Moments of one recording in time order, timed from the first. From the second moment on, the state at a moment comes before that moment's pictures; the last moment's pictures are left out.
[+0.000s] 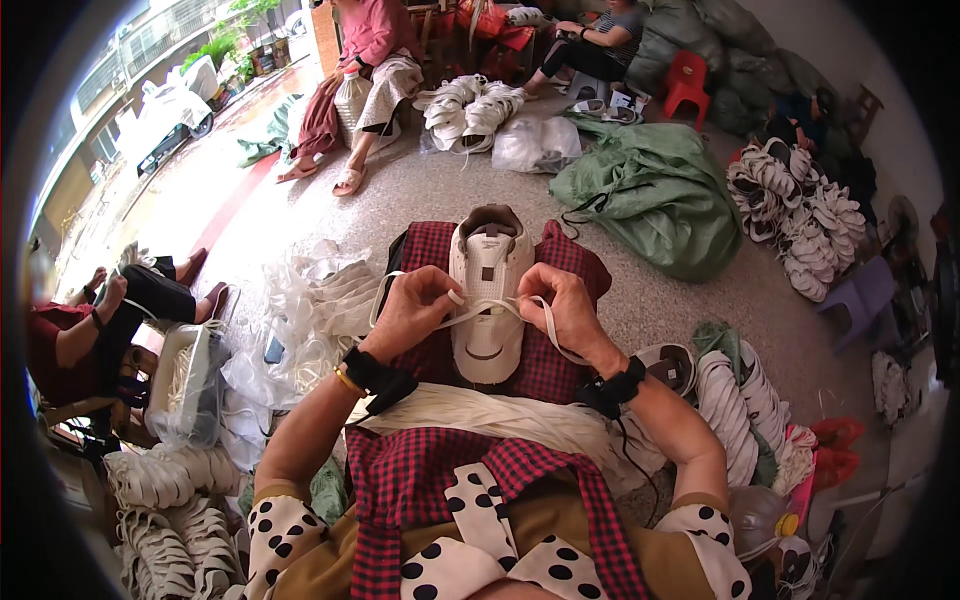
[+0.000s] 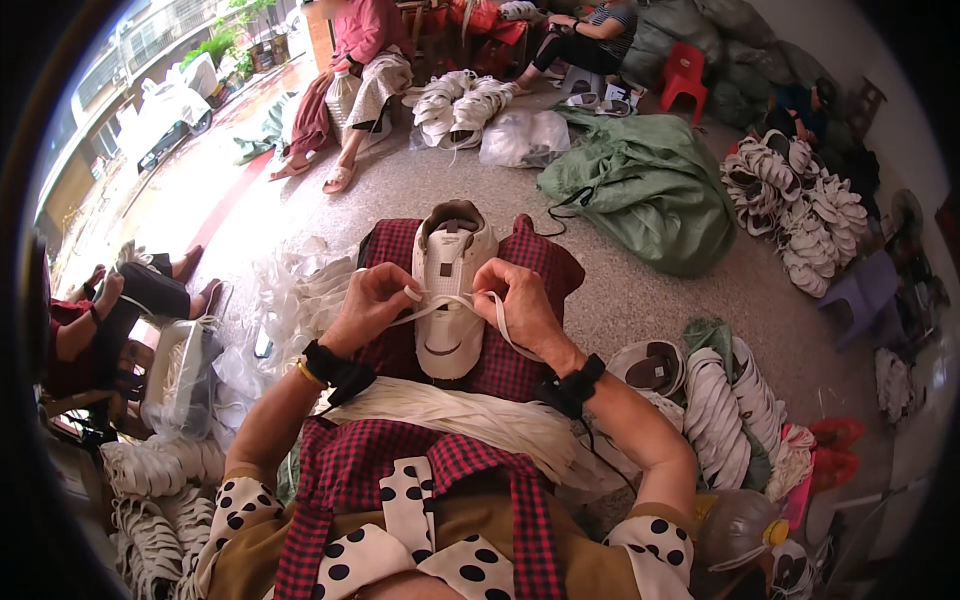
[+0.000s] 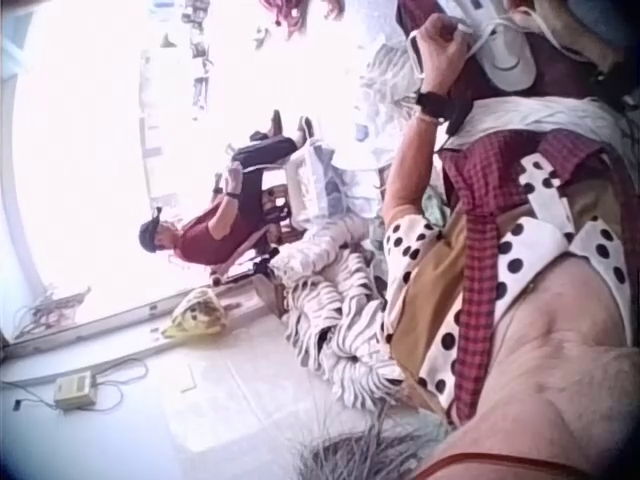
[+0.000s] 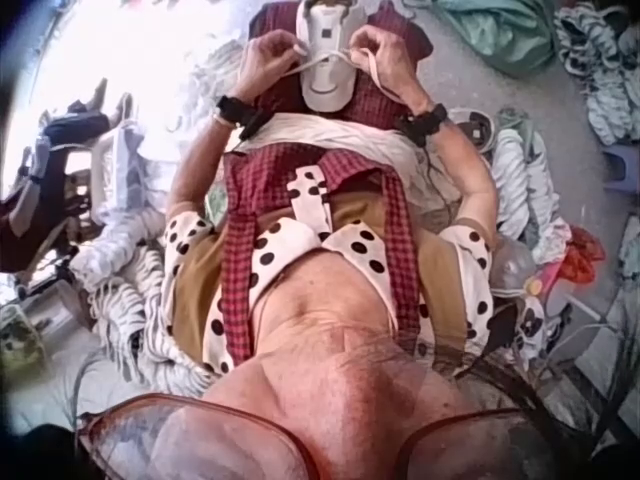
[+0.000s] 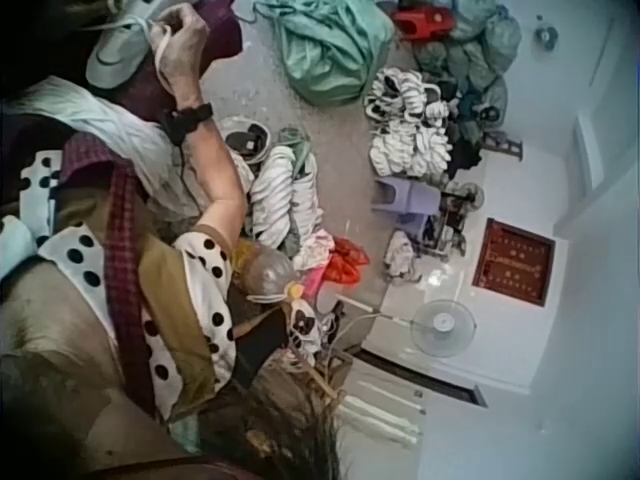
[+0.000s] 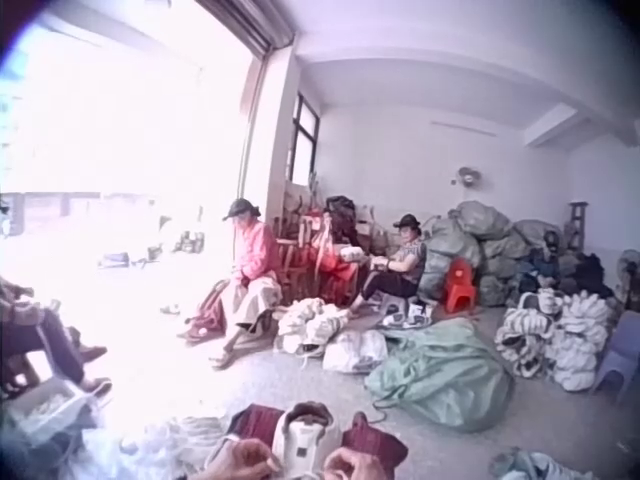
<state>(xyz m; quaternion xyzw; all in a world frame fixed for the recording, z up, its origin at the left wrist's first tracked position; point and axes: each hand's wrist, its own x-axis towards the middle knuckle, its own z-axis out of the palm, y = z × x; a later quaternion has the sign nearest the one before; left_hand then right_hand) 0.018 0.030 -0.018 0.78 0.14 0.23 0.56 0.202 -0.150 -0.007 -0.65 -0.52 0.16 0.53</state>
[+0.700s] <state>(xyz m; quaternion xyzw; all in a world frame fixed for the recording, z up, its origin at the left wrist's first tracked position) 0.011 0.019 -0.014 0.79 0.16 0.26 0.54 0.195 -0.138 0.009 -0.69 -0.56 0.15 0.44</state>
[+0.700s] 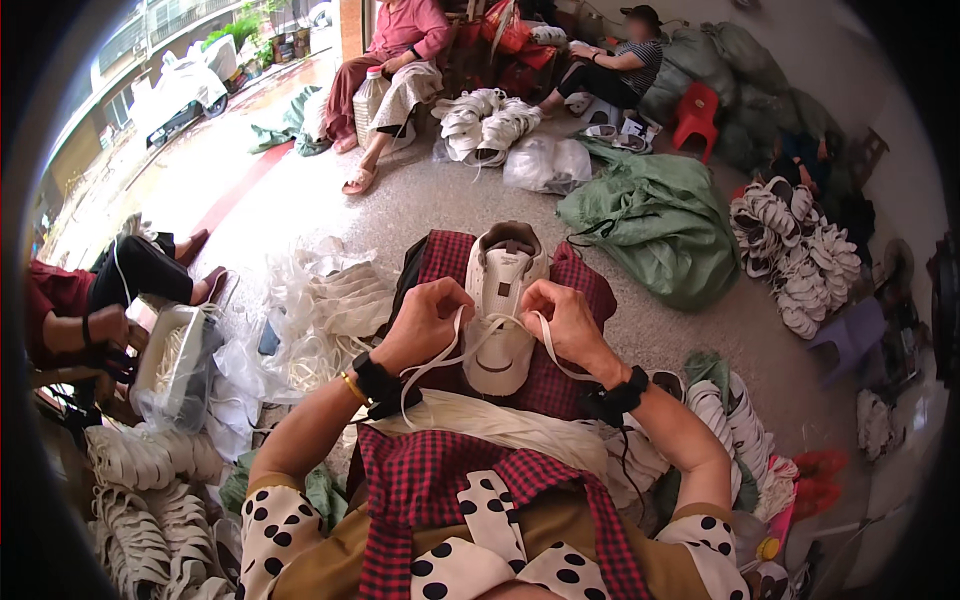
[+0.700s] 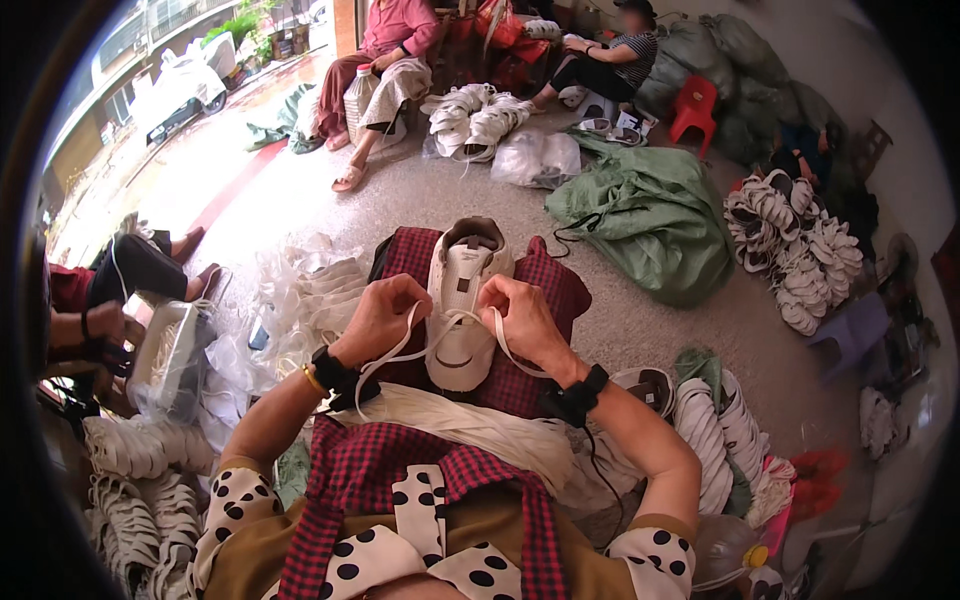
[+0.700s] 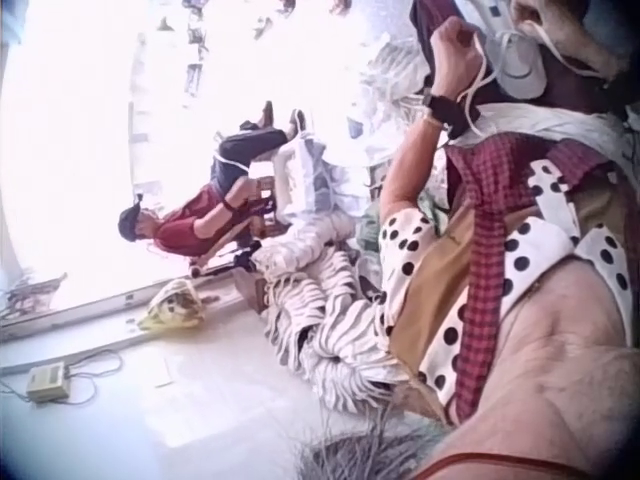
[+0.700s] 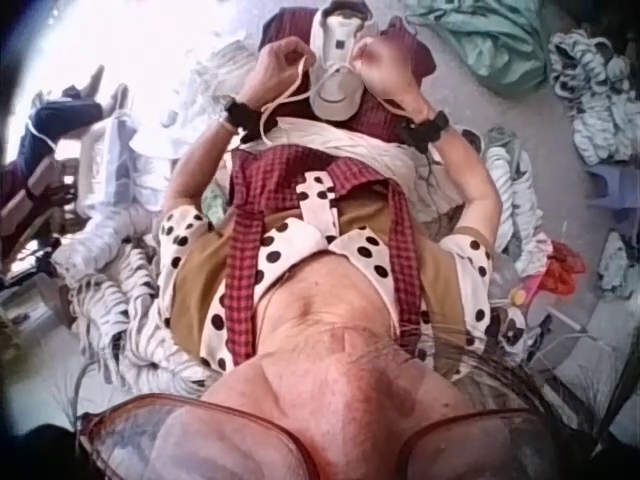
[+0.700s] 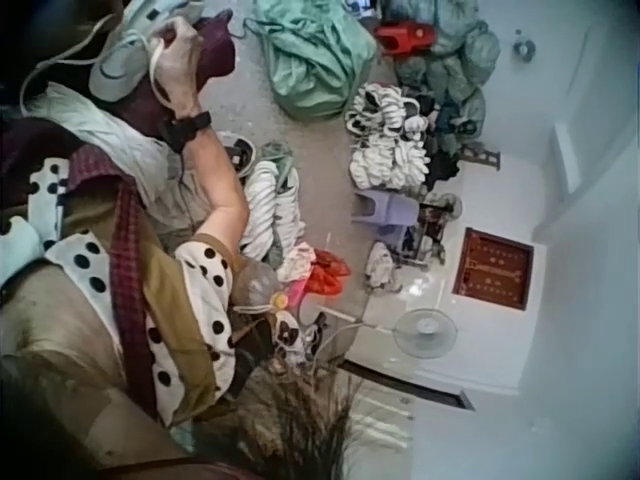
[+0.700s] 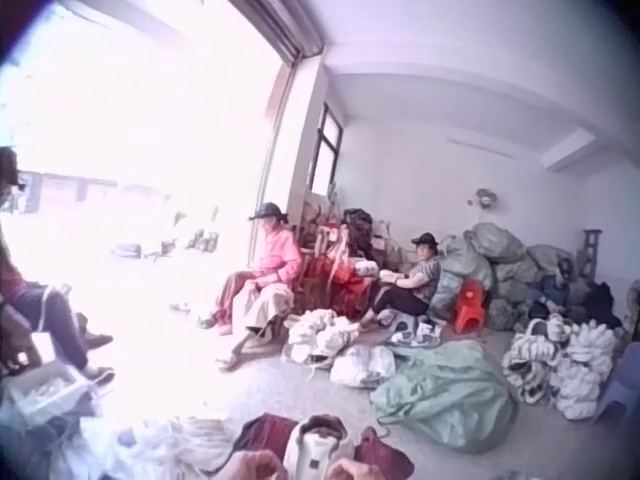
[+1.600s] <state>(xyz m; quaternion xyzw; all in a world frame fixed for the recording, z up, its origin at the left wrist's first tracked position) 0.042 0.058 0.007 0.80 0.19 0.07 0.56 0.206 -0.136 0.001 -0.67 -0.55 0.19 0.46</state>
